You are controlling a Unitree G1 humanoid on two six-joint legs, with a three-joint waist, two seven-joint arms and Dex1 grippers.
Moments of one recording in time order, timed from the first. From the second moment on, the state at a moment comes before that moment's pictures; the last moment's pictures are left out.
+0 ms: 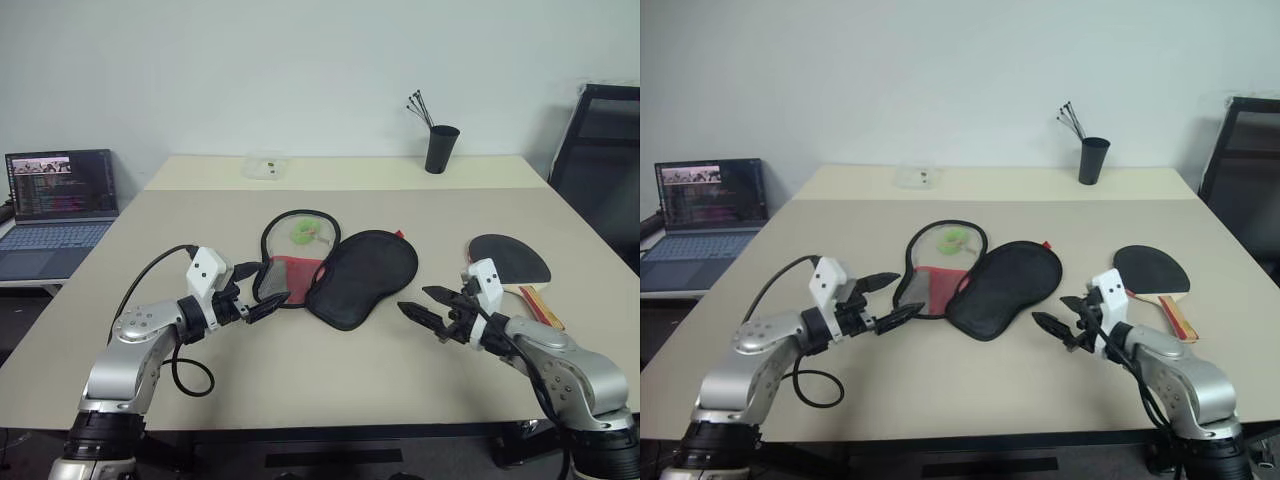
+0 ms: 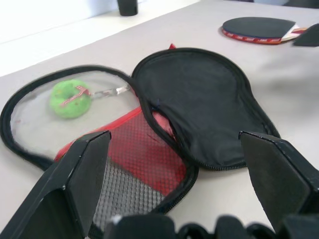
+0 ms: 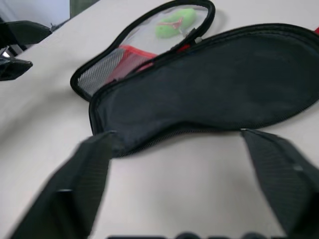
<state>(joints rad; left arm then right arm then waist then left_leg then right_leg) -0.38 0.65 0.11 0.03 -0.39 0.29 -0.92 -0.31 -0.43 -0.10 -0.33 0.58 0.88 0.50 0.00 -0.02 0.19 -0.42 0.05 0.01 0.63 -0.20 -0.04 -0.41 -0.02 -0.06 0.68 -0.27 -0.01</state>
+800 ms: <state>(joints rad) -0.49 0.68 0.06 0.15 -0.34 0.23 -1.06 -0.55 -0.15 -0.03 0.01 0.49 0.98 0.26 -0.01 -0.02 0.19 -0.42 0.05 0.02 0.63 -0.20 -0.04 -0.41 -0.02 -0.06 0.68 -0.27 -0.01</state>
